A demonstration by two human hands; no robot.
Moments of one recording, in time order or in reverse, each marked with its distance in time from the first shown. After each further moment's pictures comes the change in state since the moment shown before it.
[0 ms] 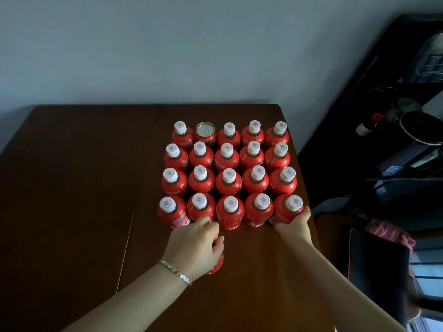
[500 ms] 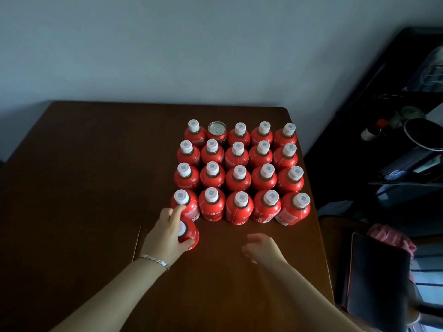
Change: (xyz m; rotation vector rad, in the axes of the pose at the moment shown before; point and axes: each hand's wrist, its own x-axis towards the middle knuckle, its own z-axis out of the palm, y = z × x) left_hand -0.044 -0.076 0.024 -0.161 -0.142 -0.505; right_hand -0.057 0.020 0.055 -0.259 -0.388 0.021
